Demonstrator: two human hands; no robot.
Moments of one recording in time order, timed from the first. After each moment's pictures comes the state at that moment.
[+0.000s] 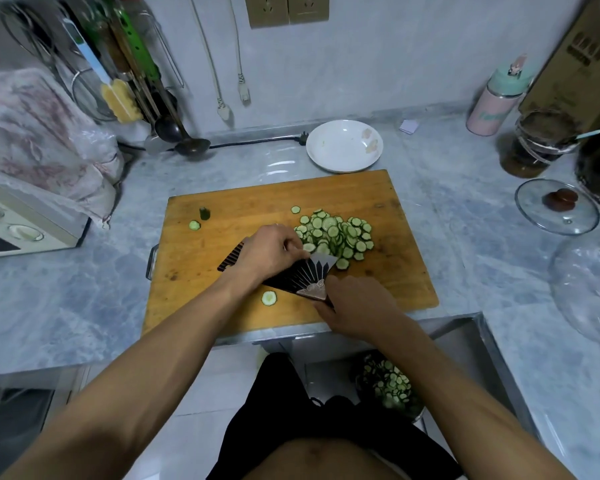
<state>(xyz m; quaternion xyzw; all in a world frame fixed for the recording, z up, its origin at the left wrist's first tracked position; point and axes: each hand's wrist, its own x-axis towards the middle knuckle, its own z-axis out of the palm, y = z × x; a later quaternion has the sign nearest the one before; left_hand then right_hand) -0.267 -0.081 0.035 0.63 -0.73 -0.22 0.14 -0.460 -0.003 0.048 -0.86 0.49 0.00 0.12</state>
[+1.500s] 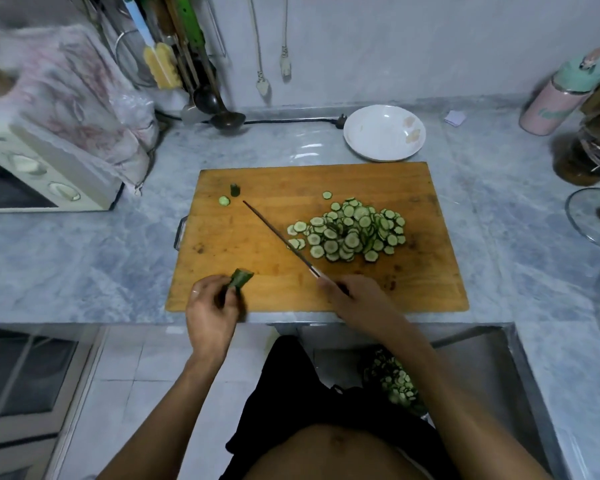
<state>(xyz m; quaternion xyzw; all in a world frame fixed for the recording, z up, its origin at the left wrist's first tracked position) -0.178 0.067 -0.030 0.78 -0.48 -0.11 0.38 -0.432 0.003 0.029 -0.72 0.51 -0.12 0.45</state>
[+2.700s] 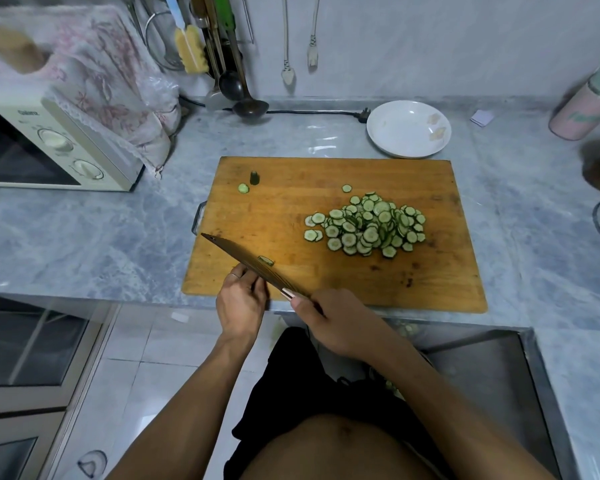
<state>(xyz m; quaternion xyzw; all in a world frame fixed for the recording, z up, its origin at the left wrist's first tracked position) -0.197 0.063 -0.037 0.81 -0.50 -0.08 0.29 -0.384 0.040 0.051 -0.79 0.44 -0.03 0.42</state>
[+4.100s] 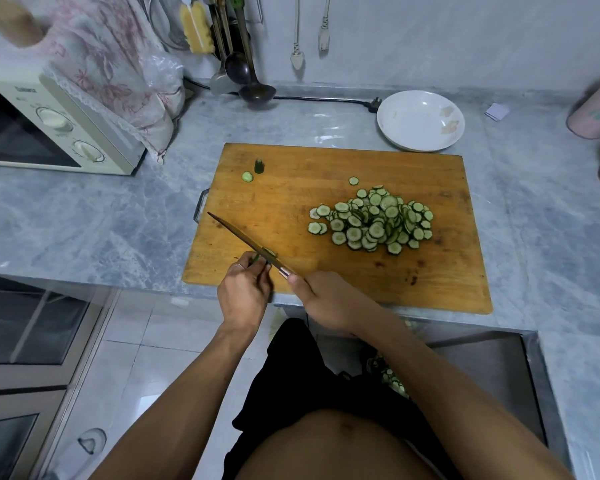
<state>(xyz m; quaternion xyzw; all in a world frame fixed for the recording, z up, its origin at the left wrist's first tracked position) -0.196 0.060 -0.041 0.80 -0.53 -0.06 0.27 -0.362 0.016 0.050 -0.78 0.43 0.02 0.46</state>
